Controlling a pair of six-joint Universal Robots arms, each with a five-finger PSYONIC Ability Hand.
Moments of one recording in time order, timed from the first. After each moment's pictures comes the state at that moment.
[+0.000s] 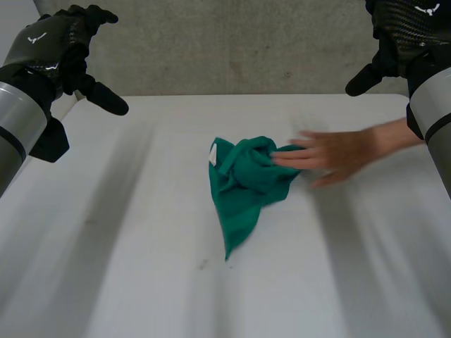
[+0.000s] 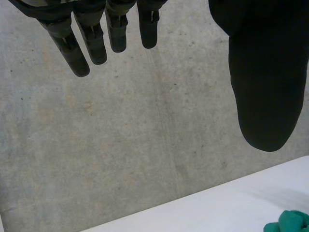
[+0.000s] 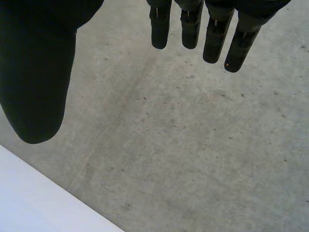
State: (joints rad) left arm 4.37 -1.57 -1.44 3.13 -1.54 3.03; right arm 1.96 -1.53 1.44 -0.17 1.59 2.98; left_hand 0.21 0.21 0.23 0.21 0.05; right_hand 0.21 0.22 0.21 0.23 0.06
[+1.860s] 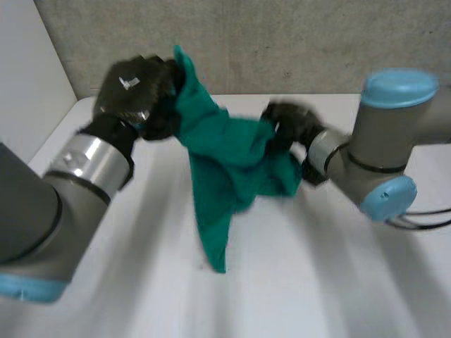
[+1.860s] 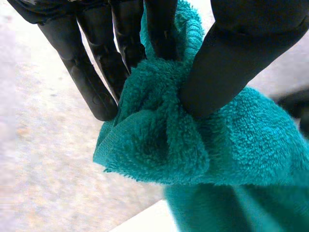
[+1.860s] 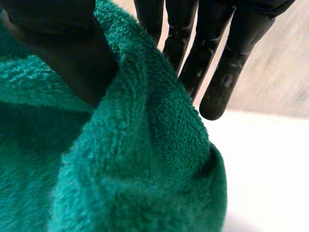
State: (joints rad) left arm 4.17 -1.67 -1.61 3.48 -1.53 3.19; right arm 2.03 -0.88 1.00 0.03 1.36 3.37; left_hand 1.06 1.20 1.18 1.19 0.93; right_hand 0.95 1.17 1.16 1.19 0.94
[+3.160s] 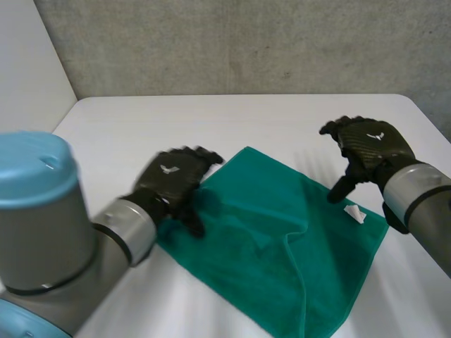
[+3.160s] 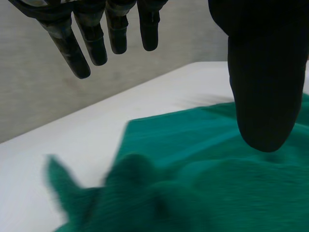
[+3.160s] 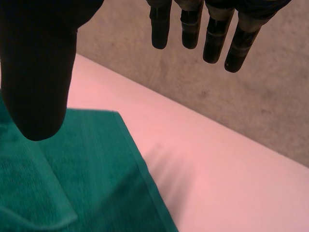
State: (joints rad) left arm 4.07 -1.80 -1.61 3.14 -1.53 3.18; right arm 1.91 -1.44 1.65 0.02 1.48 3.00; left_hand 0.24 0.23 0.24 0.23 0.05; right_hand 0.21 0.22 0.21 0.23 0.06
